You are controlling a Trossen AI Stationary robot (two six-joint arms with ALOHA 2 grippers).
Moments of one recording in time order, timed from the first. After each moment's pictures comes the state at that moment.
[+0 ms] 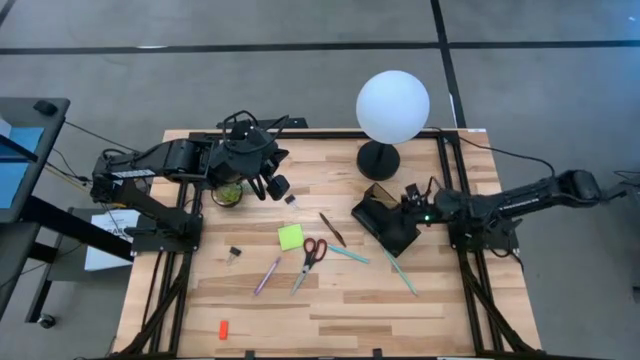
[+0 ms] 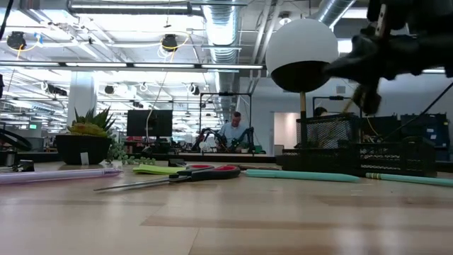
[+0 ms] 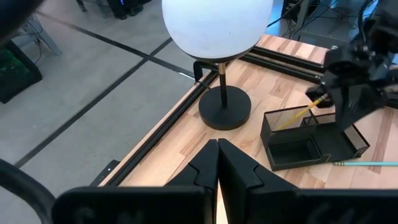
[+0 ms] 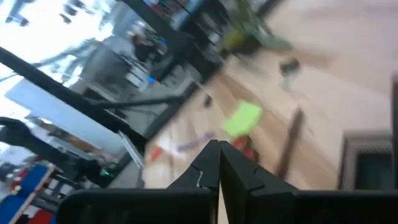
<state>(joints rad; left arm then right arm) -0.07 1.41 1.74 -0.97 -0.63 -0.32 0.09 0.83 0.15 0.49 0.08 0.81</state>
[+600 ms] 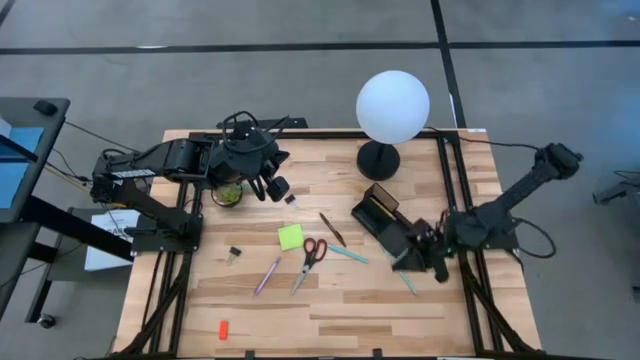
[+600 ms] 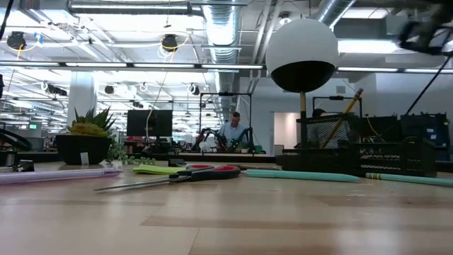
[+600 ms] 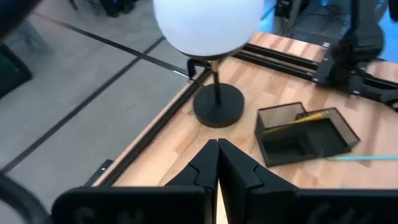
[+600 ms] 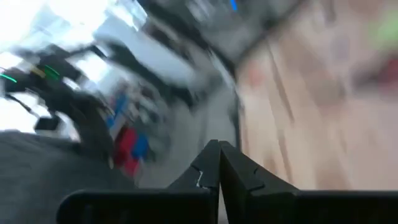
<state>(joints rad) -0.07 1.41 1.74 -0.97 -0.59 -0.32 0.66 0.84 0.39 0.26 0.21 0.98</state>
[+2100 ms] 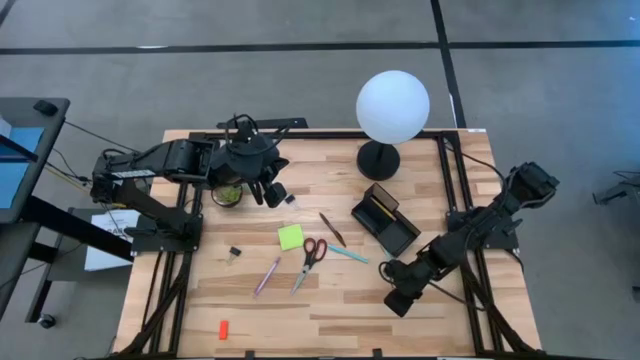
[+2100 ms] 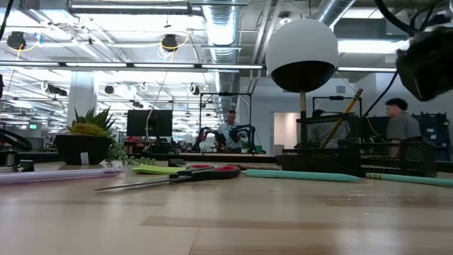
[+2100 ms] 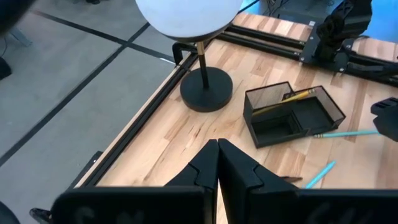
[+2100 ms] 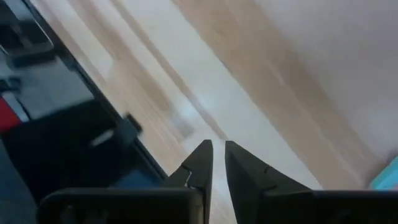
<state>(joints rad) -0.07 1.41 1.74 -1.03 -0.53 -0.31 0.64 1.49 0.68 -0.18 -0.27 1.43</state>
